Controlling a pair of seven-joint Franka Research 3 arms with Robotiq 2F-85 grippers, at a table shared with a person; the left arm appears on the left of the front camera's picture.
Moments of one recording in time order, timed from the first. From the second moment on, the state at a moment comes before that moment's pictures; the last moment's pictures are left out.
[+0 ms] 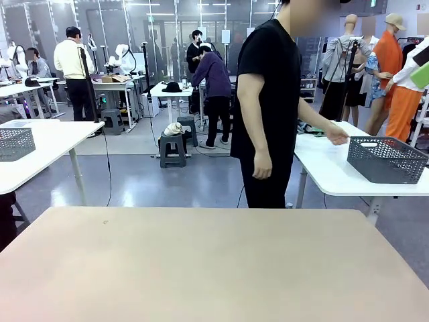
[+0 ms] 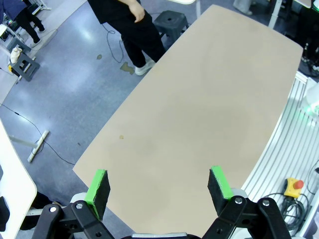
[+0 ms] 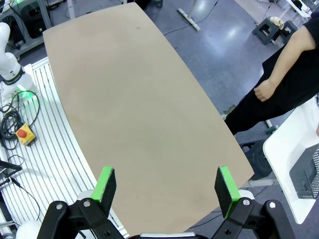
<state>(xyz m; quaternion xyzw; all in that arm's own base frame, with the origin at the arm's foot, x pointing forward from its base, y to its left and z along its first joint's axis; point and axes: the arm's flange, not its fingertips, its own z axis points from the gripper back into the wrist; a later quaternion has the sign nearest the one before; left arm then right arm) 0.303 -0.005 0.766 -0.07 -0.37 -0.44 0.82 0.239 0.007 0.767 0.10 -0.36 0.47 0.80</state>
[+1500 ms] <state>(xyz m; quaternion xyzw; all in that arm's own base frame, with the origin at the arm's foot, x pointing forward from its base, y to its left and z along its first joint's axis) 0.303 -0.005 0.766 -0.07 -0.37 -0.44 0.82 0.239 0.007 0.767 0.10 -0.36 0.47 0.80</state>
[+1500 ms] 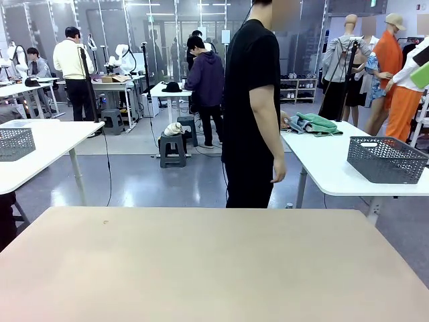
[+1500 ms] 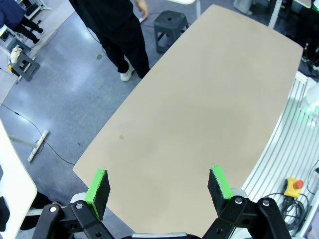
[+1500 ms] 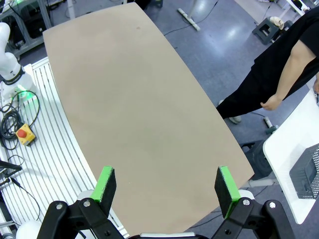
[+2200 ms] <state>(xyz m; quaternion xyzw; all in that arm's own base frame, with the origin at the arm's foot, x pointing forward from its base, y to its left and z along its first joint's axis) 0.303 -0.005 0.766 -0.07 -0.37 -0.44 0.82 0.239 0.007 0.767 0.10 -0.36 0.47 0.80</state>
